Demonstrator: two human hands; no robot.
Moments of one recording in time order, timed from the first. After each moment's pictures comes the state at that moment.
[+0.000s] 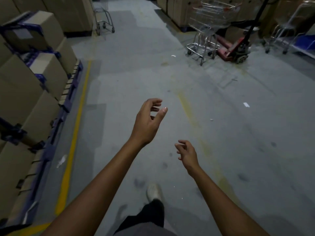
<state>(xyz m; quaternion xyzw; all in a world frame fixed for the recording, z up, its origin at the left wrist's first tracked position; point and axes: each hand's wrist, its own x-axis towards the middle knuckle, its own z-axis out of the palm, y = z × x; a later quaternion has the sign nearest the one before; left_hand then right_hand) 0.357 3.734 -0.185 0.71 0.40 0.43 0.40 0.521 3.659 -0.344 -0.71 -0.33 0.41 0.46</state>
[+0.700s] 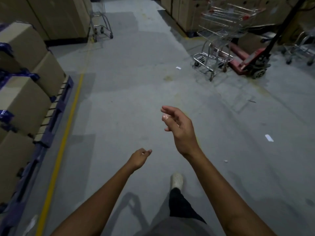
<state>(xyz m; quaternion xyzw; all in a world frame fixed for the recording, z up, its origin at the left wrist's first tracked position) 0.498 4.276 -0.383 0.62 0.61 0.07 0.49 0.671 4.210 -0.192 -0.55 -0.51 0.36 0.56</state>
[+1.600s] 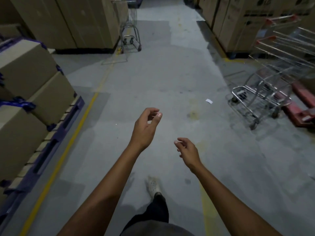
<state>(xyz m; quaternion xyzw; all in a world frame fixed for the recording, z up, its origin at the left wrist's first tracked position) 0.687 4.971 -0.224 0.61 0.52 0.47 0.38 0.874 4.946 -0.348 -0.66 -0.47 0.45 0.38</state>
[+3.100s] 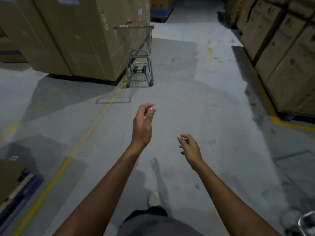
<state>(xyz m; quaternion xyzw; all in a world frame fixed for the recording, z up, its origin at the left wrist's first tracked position) 0.732 6.234 -0.239 0.51 0.54 0.61 0.27 0.924 6.241 -0.333 -0.60 -0.52 0.48 0.37</state>
